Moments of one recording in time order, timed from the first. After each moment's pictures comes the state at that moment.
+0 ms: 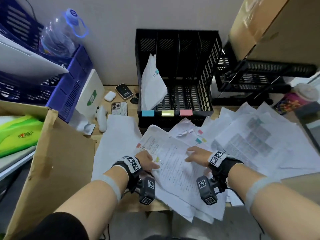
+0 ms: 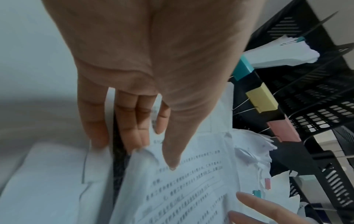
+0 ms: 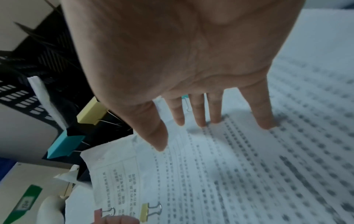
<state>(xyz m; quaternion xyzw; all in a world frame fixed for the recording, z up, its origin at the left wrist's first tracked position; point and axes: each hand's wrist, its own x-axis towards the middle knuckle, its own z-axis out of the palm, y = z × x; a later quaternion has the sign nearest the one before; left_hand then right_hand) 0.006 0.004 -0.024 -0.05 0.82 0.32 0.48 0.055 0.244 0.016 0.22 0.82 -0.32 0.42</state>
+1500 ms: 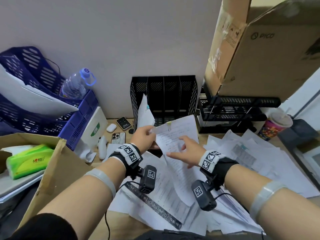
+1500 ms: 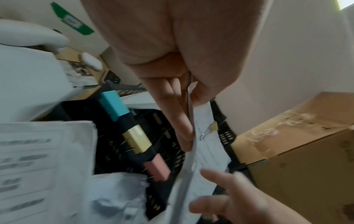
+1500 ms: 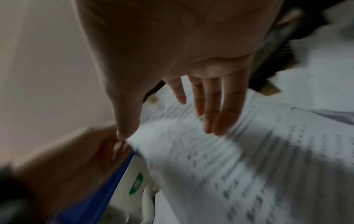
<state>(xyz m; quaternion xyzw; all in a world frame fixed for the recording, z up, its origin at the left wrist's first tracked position) -0.035 0.074 0.145 0.03 0.80 0.57 0.18 0.039 0.260 0.139 0.11 0.90 -0.39 0.17</state>
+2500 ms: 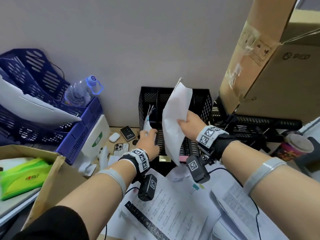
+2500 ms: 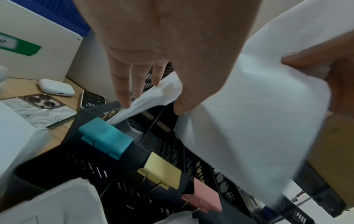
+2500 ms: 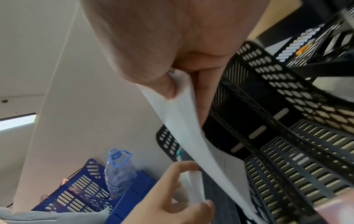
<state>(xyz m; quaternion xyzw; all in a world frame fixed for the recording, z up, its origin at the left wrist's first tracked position) -0.124 0.069 0.105 0.07 0.95 0.28 0.15 -0.096 0.245 0.211 0.05 0.90 -0.42 0.03</state>
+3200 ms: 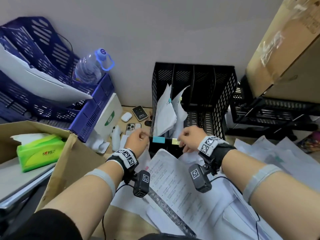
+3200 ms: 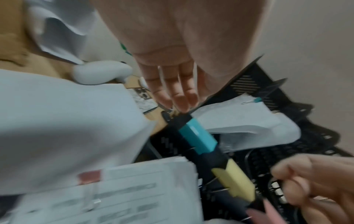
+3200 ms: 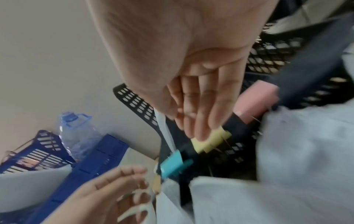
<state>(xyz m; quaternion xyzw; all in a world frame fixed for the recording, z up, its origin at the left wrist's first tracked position) -0.102 -0.011 0.046 -0.07 0.88 0.47 0.10 -0.080 0.217 0.107 0.13 0.86 -0.44 0.24</state>
